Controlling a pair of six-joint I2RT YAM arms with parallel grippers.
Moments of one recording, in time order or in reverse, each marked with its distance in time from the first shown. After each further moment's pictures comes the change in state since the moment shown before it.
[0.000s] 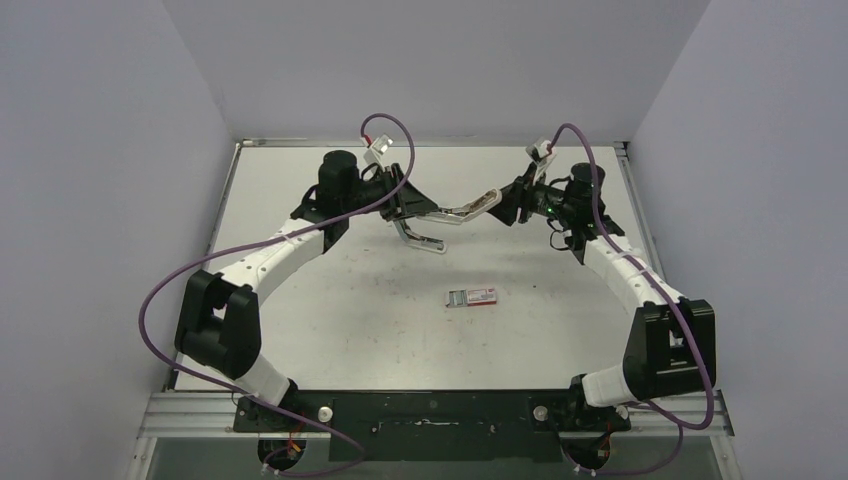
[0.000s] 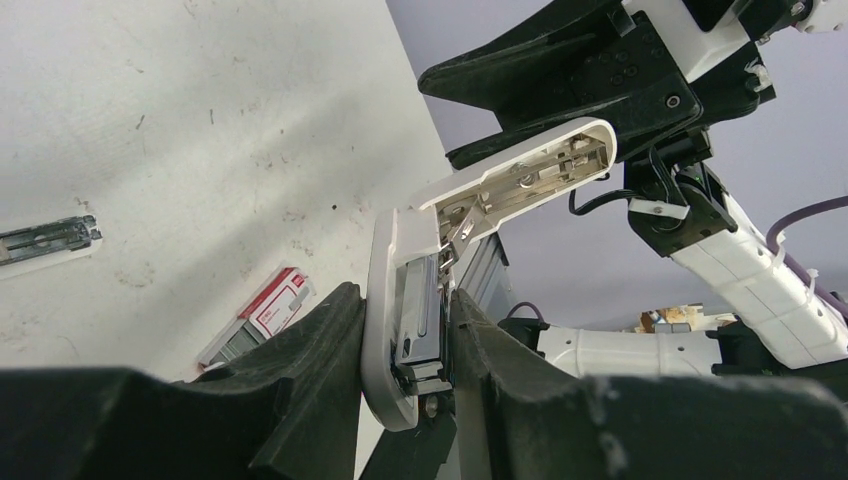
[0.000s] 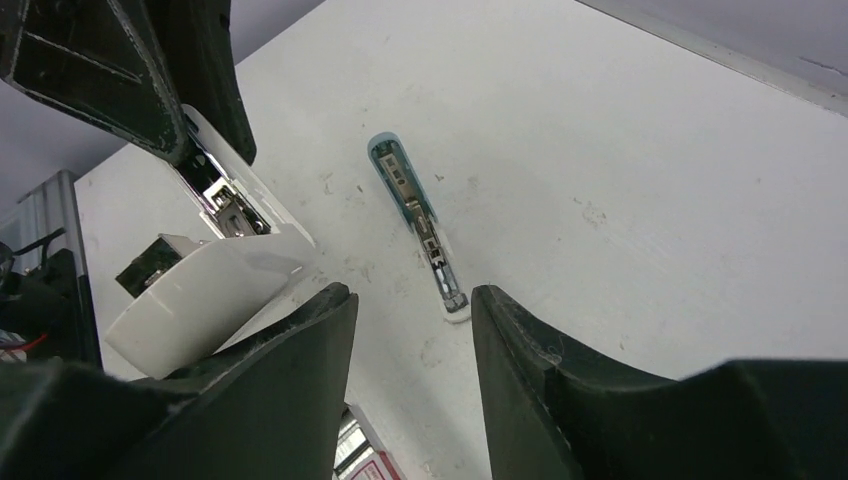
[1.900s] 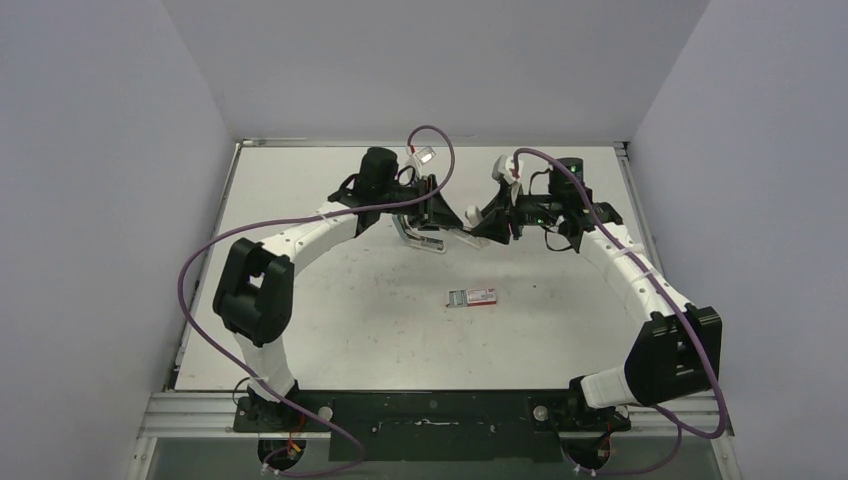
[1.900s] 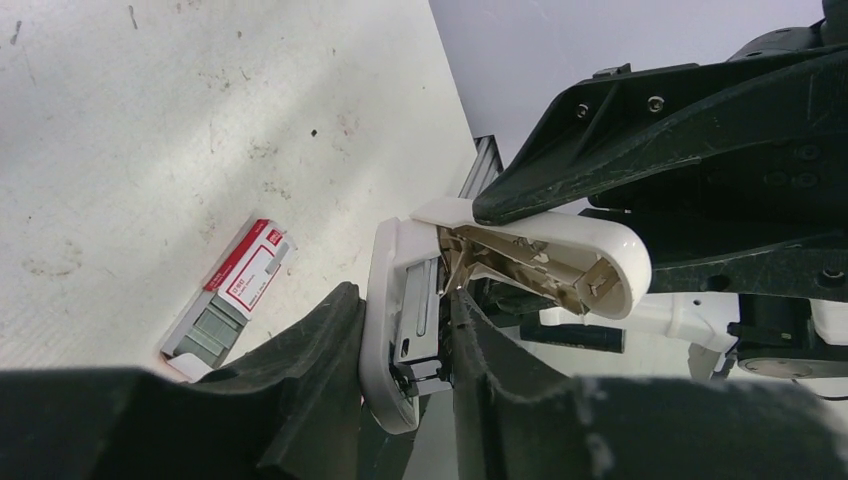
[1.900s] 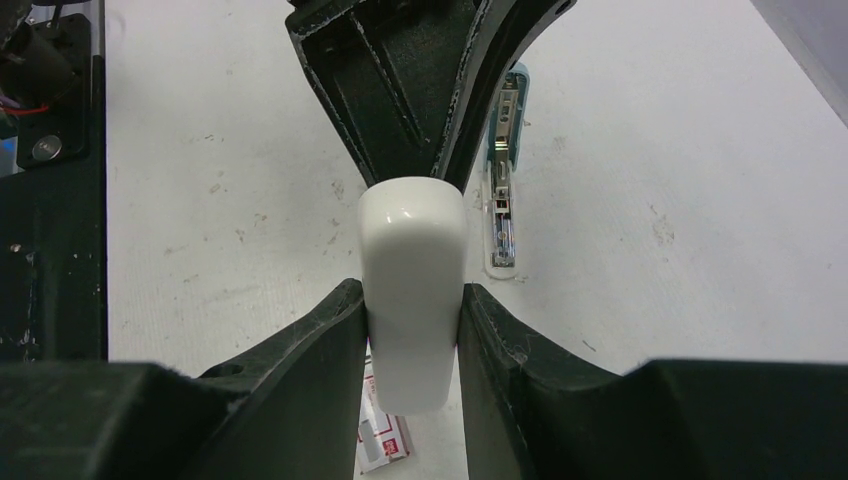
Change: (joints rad) left arm -0.095 0.242 0.220 -0.206 0.116 0.089; right arm 0.103 -0.014 0.187 -0.620 -0.111 -0.629
